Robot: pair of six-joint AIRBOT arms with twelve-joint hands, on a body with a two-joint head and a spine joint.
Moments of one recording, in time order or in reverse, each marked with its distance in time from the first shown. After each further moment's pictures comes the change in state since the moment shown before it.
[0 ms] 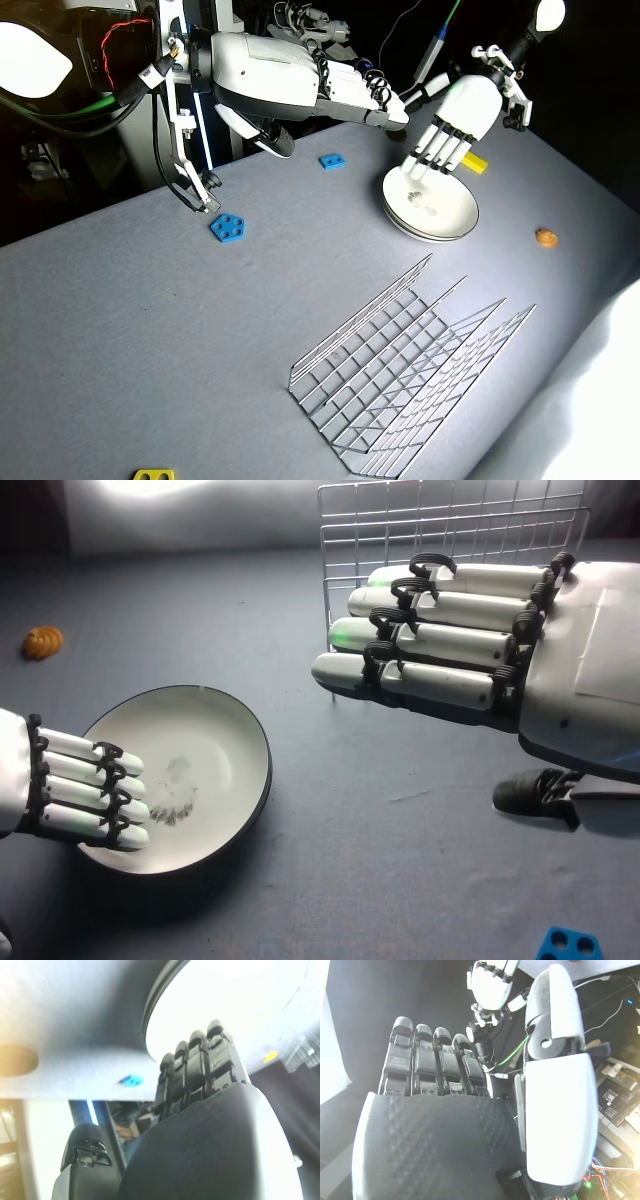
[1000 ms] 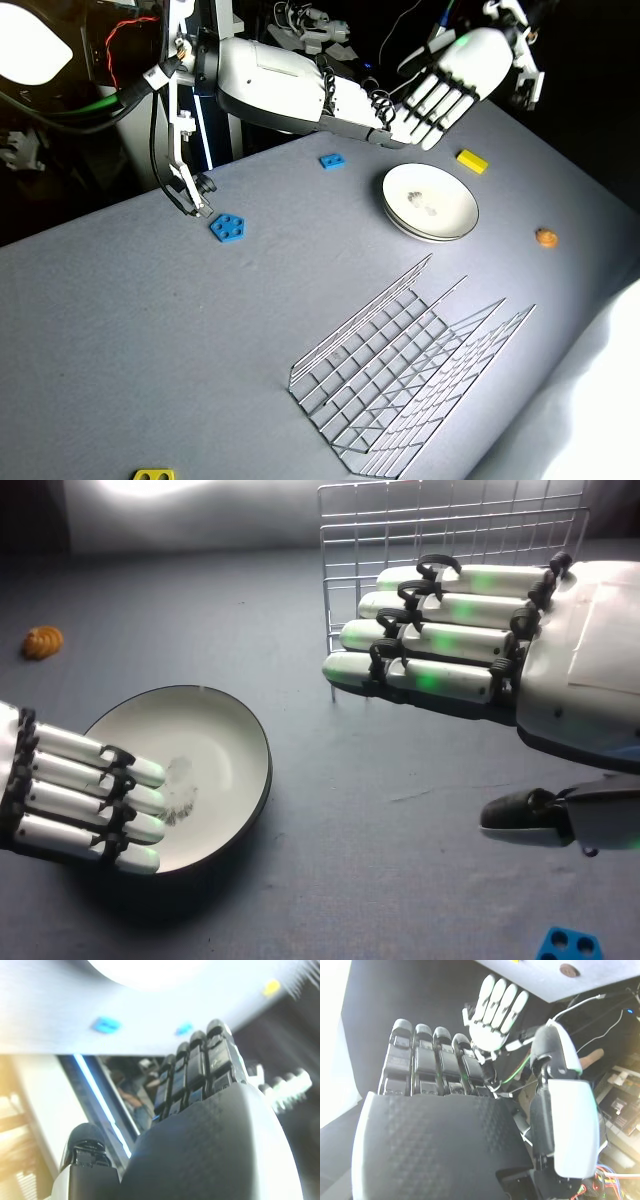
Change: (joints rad) left arm -0.114 0.084 -0.073 0.071 -0.194 -0.014; right arm 0.040 0.006 0.000 -0.001 -0.093 0.036
